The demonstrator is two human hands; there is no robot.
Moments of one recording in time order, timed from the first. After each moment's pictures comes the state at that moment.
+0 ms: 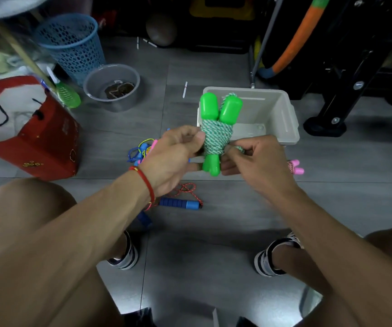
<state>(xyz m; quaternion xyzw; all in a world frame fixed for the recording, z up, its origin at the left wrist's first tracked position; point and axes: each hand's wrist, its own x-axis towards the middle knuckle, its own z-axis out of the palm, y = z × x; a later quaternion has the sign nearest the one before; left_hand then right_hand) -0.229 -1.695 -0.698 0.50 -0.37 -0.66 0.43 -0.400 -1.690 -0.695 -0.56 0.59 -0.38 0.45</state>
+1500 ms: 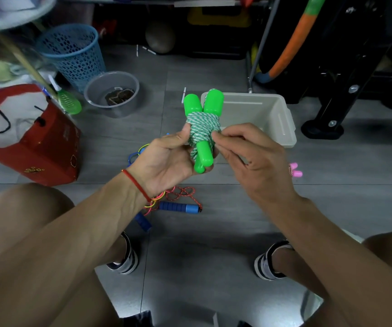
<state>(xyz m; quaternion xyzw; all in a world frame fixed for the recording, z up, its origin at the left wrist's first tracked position) -0.216 -1.702 -0.696 0.24 -0.24 -0.84 0.42 -0.406 -1.688 -0.694 -0.79 0.38 -0.48 0.06</state>
